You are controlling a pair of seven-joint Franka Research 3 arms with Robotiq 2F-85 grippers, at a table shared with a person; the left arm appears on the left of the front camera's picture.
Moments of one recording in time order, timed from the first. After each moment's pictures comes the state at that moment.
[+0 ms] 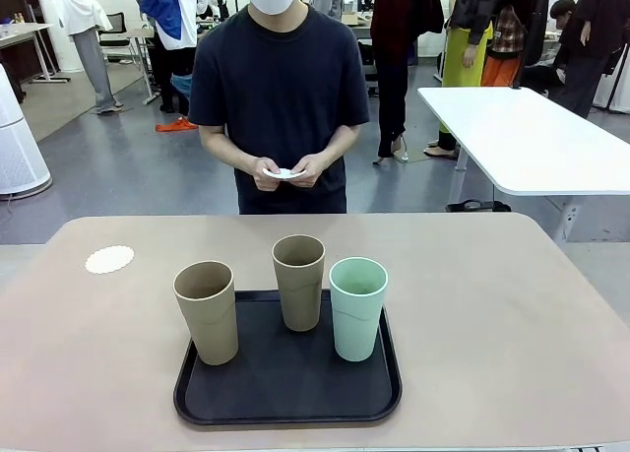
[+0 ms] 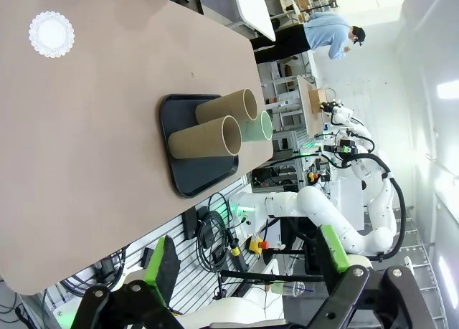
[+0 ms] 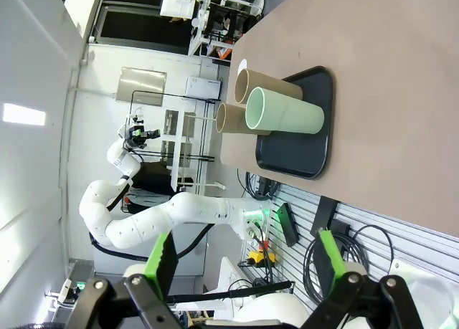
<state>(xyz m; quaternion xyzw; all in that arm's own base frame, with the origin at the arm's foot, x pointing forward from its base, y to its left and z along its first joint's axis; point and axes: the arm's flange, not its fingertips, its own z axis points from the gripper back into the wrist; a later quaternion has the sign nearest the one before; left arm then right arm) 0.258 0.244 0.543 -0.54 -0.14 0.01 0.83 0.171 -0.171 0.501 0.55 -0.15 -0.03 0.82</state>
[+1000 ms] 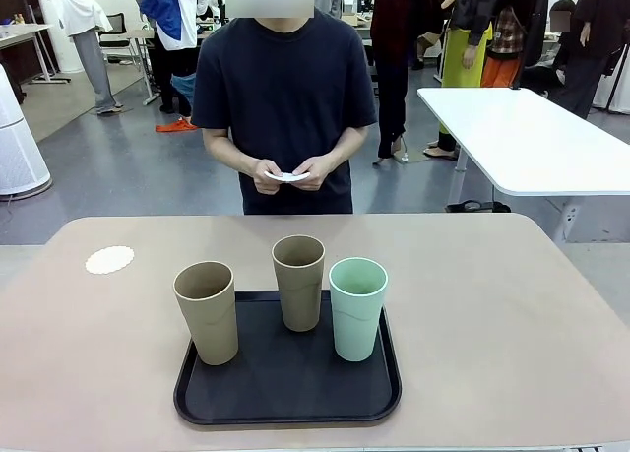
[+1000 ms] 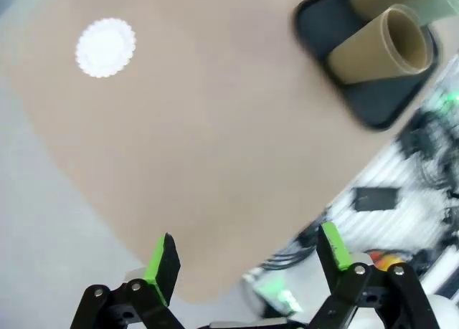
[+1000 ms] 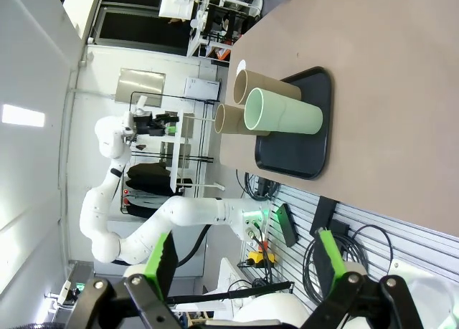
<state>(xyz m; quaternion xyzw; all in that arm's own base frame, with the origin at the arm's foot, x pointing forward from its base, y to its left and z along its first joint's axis) 0.321 0.053 0.516 -0.10 -0.11 -0.29 0.94 0.171 -0.172 0.502 0.55 -0.15 -0.03 0.82</state>
